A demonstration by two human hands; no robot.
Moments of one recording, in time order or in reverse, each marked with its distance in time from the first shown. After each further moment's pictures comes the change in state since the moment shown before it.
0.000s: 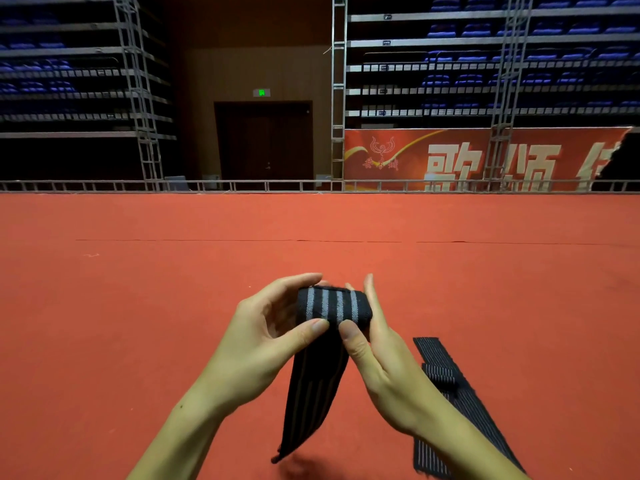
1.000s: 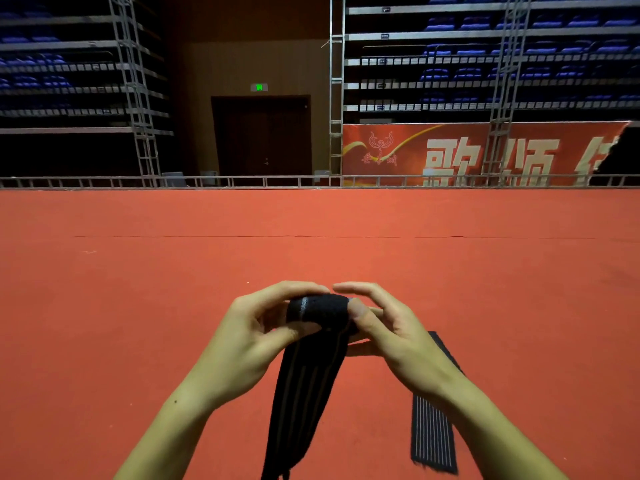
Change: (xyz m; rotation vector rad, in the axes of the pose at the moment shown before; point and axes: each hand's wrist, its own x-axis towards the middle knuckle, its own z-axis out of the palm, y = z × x) left_hand -0.001 -0.001 -0.012 0.199 -0.089 0.080; right_hand 0.010 -0.004 -0.022 0.370 -0.050 0.115
